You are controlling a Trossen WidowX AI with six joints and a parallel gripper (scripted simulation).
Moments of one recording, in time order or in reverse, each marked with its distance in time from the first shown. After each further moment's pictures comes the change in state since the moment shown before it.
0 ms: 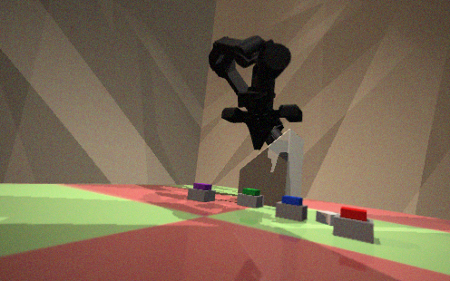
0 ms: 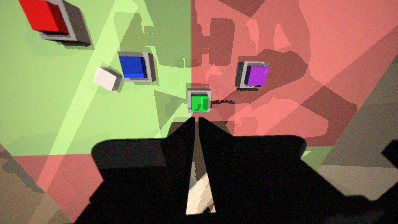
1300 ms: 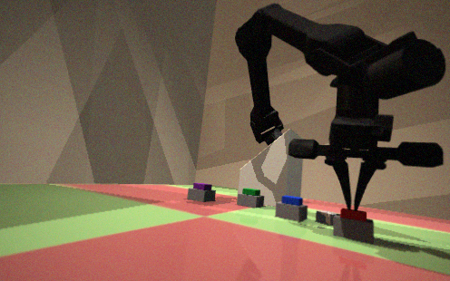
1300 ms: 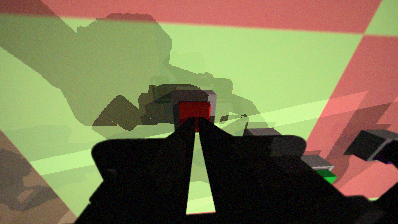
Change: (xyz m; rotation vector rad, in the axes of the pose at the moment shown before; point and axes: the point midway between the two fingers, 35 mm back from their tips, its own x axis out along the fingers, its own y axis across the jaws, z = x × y) arm 0.090 0.203 0.112 0.013 -0.007 0.005
